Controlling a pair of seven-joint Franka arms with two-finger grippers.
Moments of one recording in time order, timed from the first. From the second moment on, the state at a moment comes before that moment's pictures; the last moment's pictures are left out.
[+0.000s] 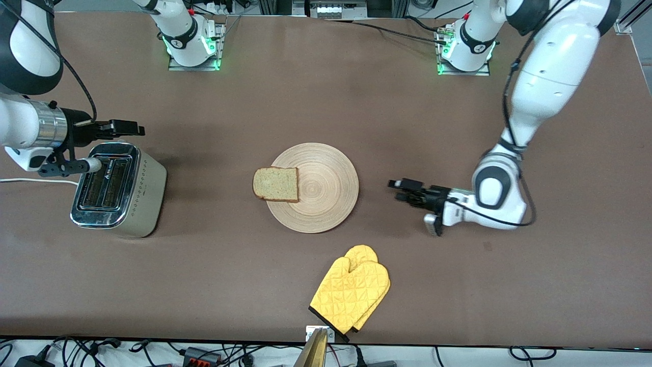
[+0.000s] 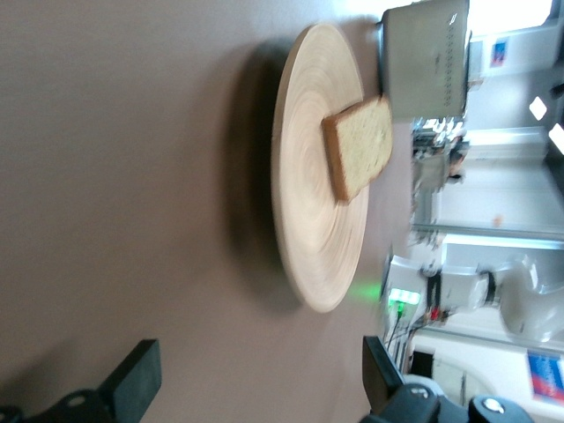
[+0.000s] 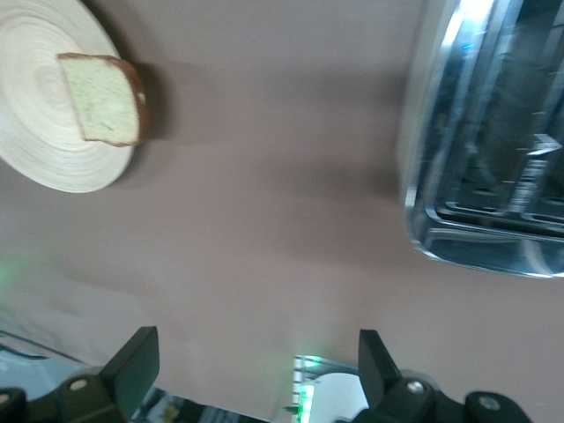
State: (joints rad) left arm 0.06 0.81 -0.19 -1.55 -0.87 1.74 0.79; right arm 0.08 0.22 -0.09 -1.60 0.26 1.42 -0.06
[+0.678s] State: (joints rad) left arm 0.13 0.59 -0.19 -1.24 0.10 1.35 0.56; right arm 0.22 0.25 -0.08 -1.87 0.41 1.85 0.01
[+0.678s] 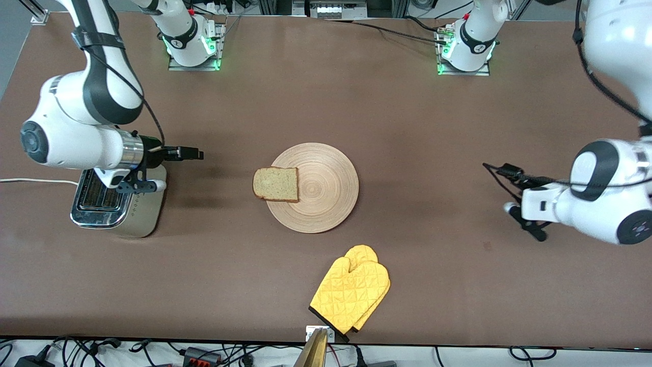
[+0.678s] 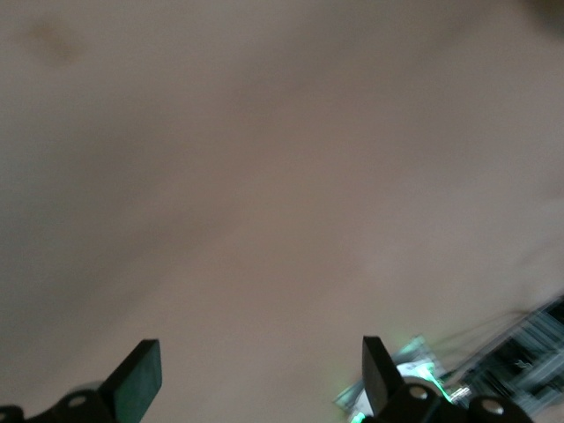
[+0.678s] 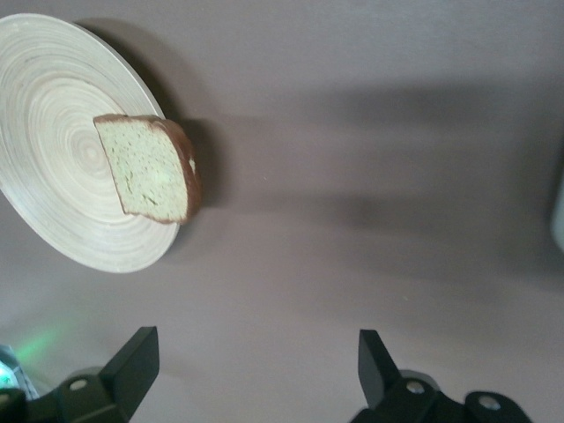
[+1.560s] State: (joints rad) left arm 0.20 0.06 -0.20 -1.63 0.11 1.54 0.39; right arm 0.35 0.24 -0.08 -2.14 0.70 2.28 0.04
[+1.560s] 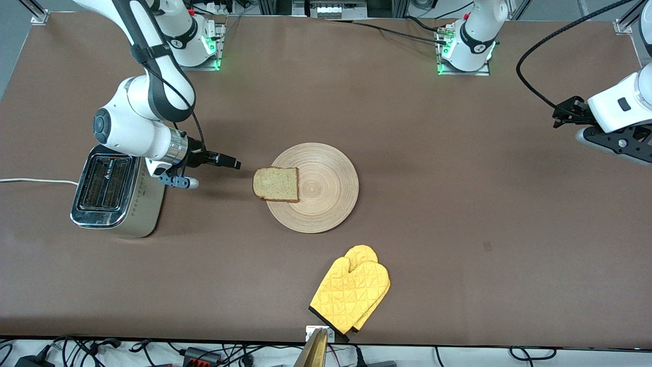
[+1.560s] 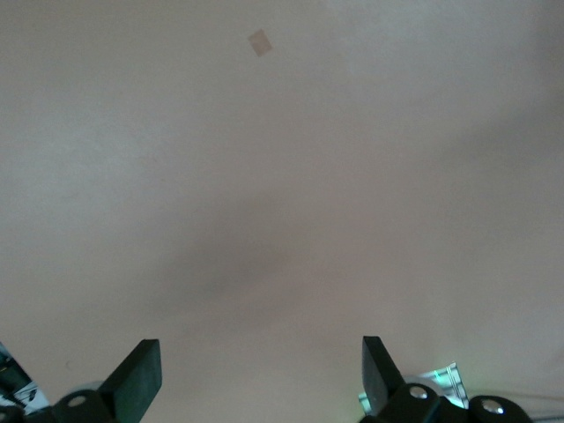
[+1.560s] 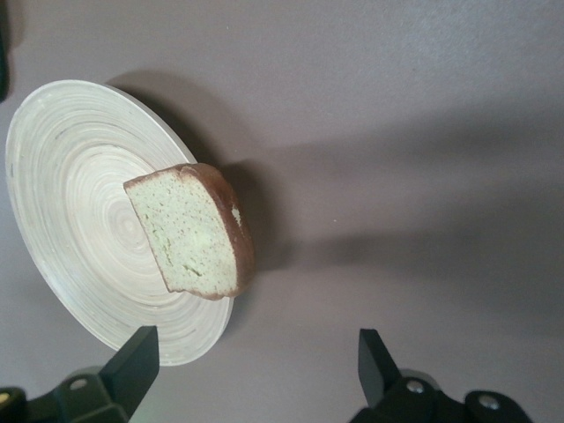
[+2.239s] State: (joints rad) left arm 0.21 0.03 -0.20 -1.70 0.09 1.70 0.05; right arm 0.40 0.35 -0.08 -2.15 1.01 2.40 -0.22
